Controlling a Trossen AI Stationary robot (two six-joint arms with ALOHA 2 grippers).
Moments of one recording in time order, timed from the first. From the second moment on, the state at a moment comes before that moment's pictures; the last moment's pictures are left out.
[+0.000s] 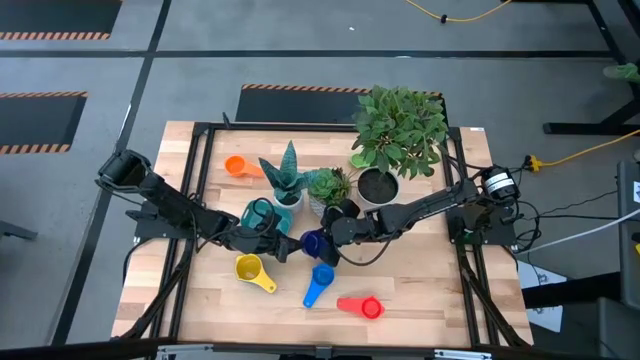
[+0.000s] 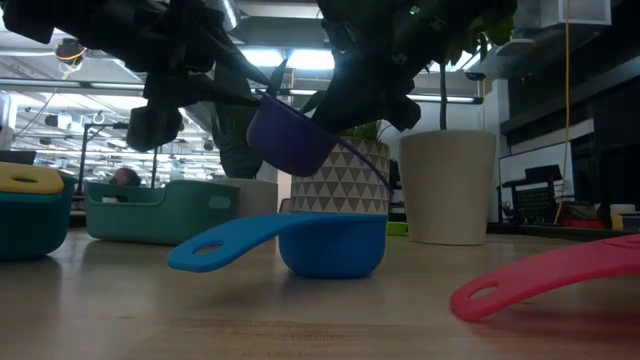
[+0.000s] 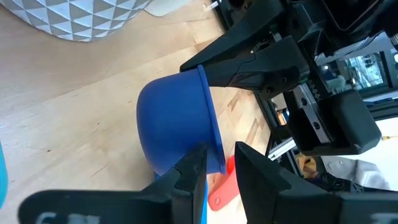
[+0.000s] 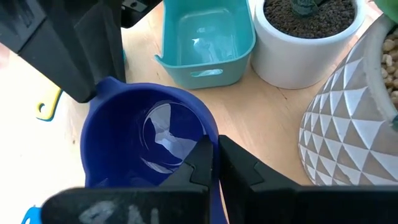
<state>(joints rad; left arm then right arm) -0.42 1.42 0.57 0.46 -0.45 -1.28 0.24 1.79 1.18 -0.15 0.32 0.55</state>
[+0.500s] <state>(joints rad) -0.40 1.42 0.57 0.45 -0.45 -1.28 0.24 1.79 1.18 -0.15 0.33 0.54</state>
